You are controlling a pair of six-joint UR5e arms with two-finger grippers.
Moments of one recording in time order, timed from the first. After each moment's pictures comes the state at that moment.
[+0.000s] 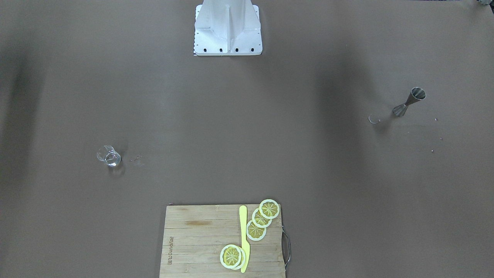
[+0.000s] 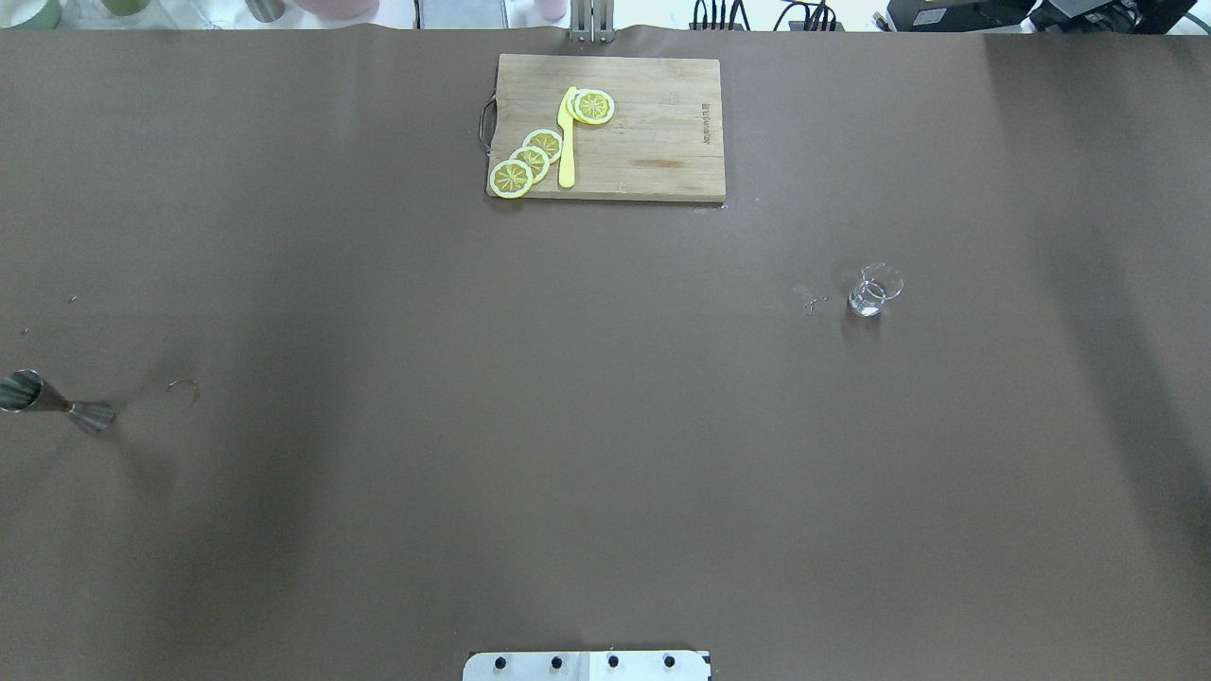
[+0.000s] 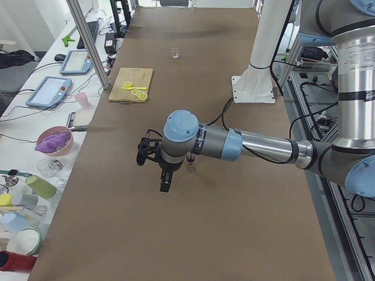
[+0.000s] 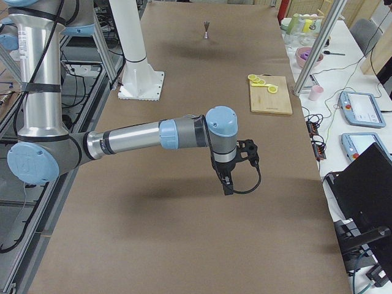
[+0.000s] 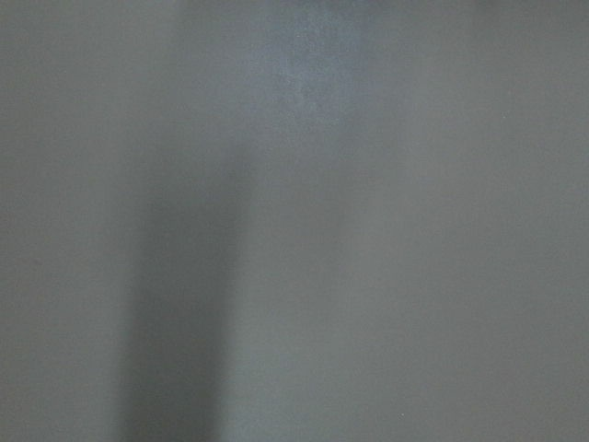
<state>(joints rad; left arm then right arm) -1.69 -1.44 -1.88 -1.65 -2.40 -0.06 1.63 -1.61 1.84 -1.67 2.30 -0.14</state>
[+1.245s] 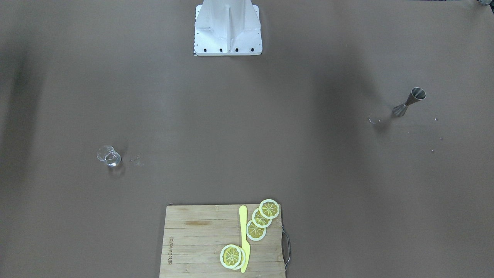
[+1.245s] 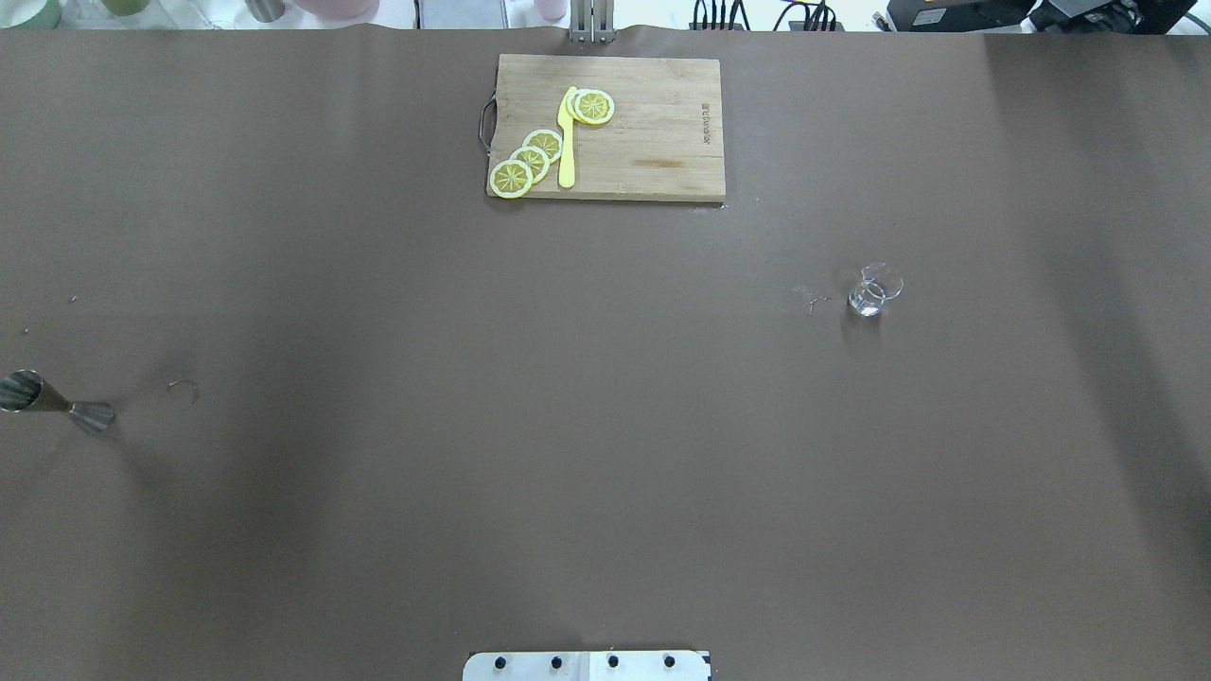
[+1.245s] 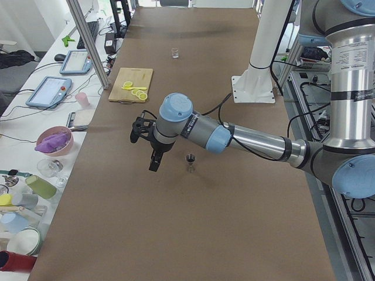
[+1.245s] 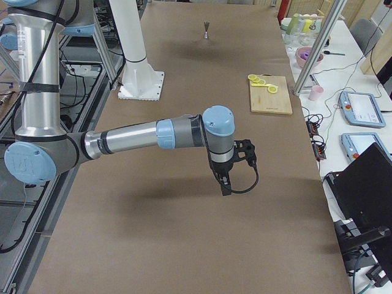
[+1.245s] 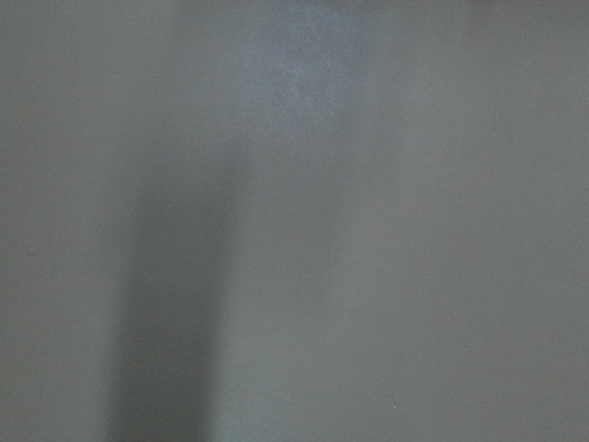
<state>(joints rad) -1.56 -1.47 -1.91 -1.87 -2.36 -0.28 1.63 -1.62 1.86 -1.67 2.28 -0.15</state>
